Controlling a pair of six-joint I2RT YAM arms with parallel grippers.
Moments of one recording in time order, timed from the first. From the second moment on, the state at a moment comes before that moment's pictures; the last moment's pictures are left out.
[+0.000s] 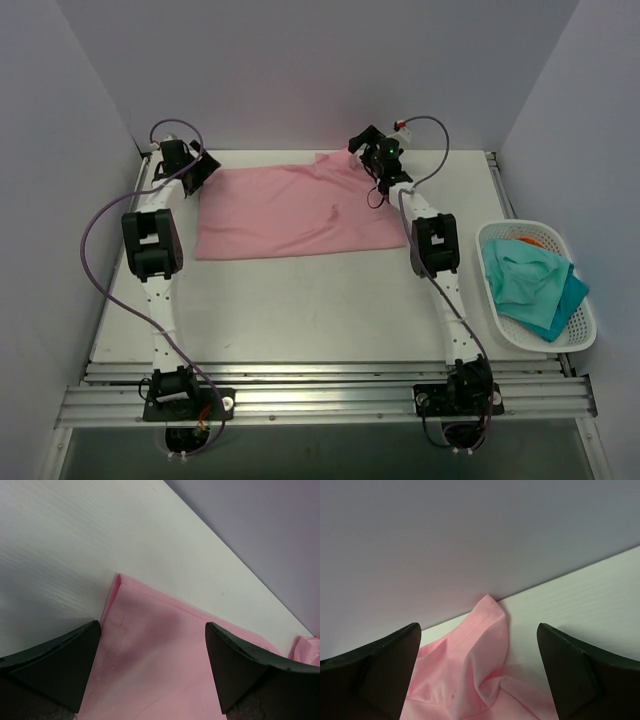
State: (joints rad) left arm 0.10 2.53 2.09 -0.14 0.11 -0.70; right arm 0.21 2.85 2.41 0.26 0.05 0.77
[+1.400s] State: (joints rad) left arm -0.11 1.39 0.85 -0.15 -0.28 -0.77; right arm 0.43 1.58 0.90 -0.03 0.60 0.80
